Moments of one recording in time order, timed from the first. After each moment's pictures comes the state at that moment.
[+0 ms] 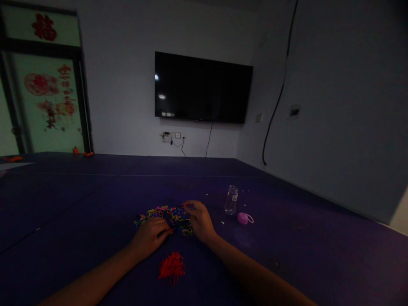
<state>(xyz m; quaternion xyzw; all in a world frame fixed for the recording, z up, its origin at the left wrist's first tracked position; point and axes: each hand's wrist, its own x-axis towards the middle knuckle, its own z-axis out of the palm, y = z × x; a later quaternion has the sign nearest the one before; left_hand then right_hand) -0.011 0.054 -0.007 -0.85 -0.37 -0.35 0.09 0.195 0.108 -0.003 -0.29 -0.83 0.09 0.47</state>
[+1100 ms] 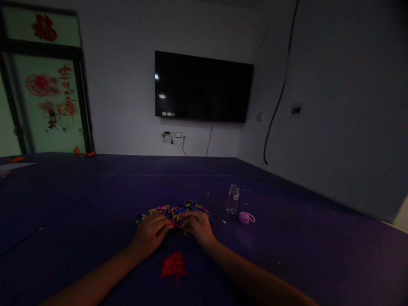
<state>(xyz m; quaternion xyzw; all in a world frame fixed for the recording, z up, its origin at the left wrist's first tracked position) -0.006 0.040 0.005 -0.82 -0.34 -0.43 0.13 0.177 0.093 -0.009 -0.33 -0.70 0.38 0.50</state>
